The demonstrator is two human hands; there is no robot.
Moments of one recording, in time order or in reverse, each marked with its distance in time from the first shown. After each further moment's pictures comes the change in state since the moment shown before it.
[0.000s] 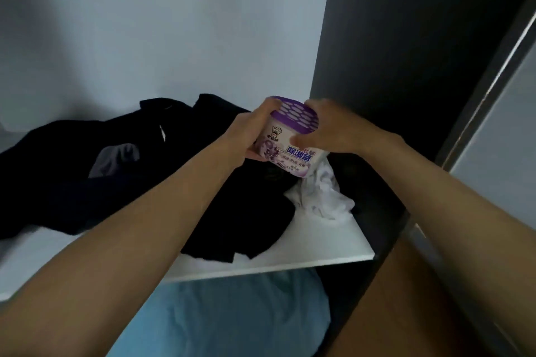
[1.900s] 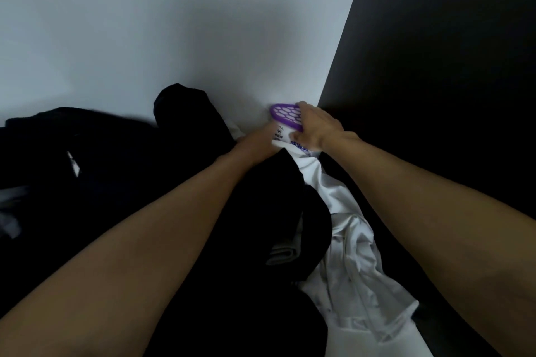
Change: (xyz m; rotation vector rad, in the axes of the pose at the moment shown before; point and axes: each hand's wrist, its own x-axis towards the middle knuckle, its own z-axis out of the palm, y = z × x) left_hand 0.296 -0.074 0.009 0.778 -0.205 0.239; right_hand 0.262 0.144 0.109 -0.278 -0.021 0.338
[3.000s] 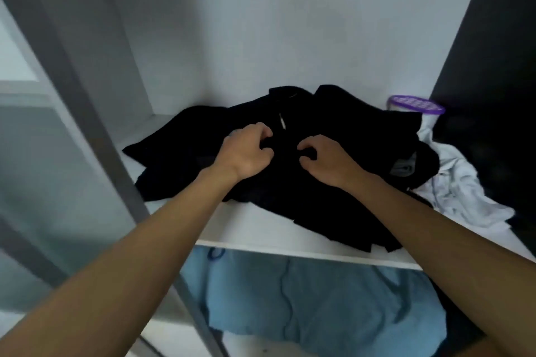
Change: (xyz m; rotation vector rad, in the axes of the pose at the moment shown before) left_hand -0.421 -0.065 -0.135 0.269 0.429 -0.200; right_hand -0.296 -0.232 0.023 0.511 -0.054 -0.500
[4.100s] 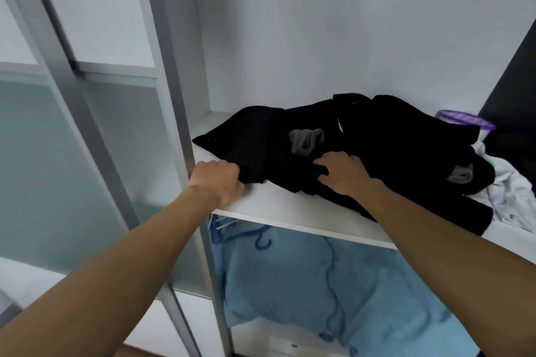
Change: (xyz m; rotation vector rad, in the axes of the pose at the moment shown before) left_hand -0.113 -0.167 -0.085 0.682 -0.126 -0.108; right_hand 0.007 -0.101 0.082 -0.572 -0.176 0.010
